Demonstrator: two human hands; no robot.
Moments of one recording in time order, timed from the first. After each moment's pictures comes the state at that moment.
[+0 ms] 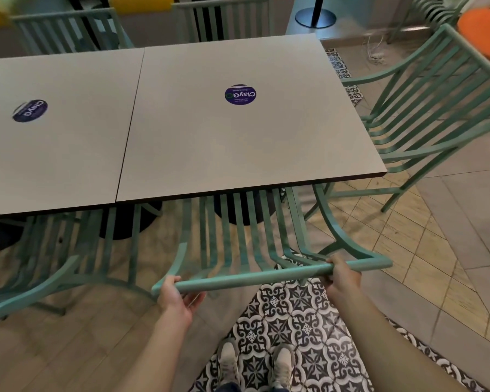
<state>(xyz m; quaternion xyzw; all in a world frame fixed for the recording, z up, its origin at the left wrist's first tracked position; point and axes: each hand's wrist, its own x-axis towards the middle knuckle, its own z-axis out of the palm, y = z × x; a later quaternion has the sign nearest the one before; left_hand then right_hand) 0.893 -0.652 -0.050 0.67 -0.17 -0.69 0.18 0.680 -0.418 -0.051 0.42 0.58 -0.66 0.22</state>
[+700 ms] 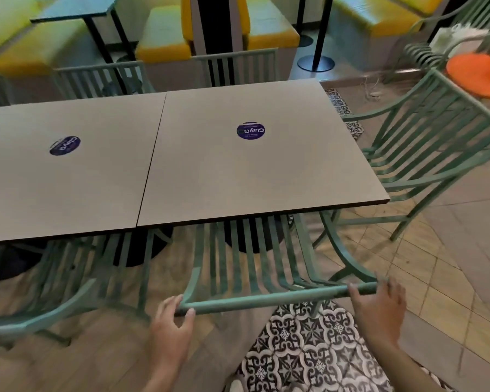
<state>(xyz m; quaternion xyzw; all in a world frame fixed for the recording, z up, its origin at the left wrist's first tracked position) 0.952 -0.646 -0.013 0.52 -0.76 -0.37 0.14 0.697 -0.368 -0.037 0.01 0.97 -0.23 0.04</state>
